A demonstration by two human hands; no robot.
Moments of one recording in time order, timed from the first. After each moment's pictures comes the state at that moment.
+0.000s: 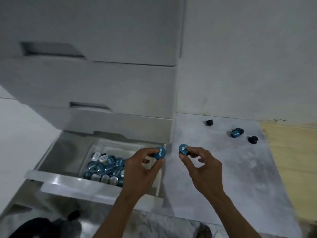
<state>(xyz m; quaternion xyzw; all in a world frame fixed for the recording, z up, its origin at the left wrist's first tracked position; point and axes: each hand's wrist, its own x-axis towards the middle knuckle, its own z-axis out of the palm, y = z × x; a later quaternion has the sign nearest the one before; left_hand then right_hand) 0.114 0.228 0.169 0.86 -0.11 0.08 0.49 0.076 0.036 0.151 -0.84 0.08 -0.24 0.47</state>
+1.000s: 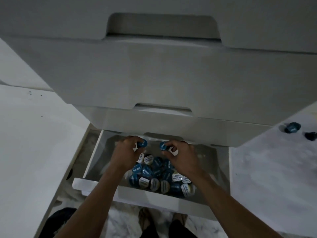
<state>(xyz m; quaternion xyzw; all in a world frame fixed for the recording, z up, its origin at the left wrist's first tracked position) 0.267 0.459 0.106 0.95 -0.11 -0.06 0.29 0.211 0.250 0.096 -0.90 0.06 0.02 0.43</state>
